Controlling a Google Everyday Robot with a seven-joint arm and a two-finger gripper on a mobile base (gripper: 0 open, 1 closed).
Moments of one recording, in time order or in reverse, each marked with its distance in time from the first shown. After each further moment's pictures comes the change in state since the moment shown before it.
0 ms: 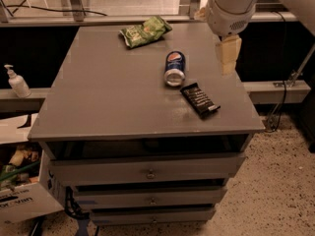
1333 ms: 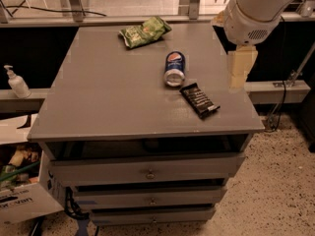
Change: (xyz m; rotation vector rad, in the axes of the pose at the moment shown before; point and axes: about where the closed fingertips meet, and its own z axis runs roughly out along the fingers) arm -0.002 0.049 -0.032 -0.007 -0.075 0.179
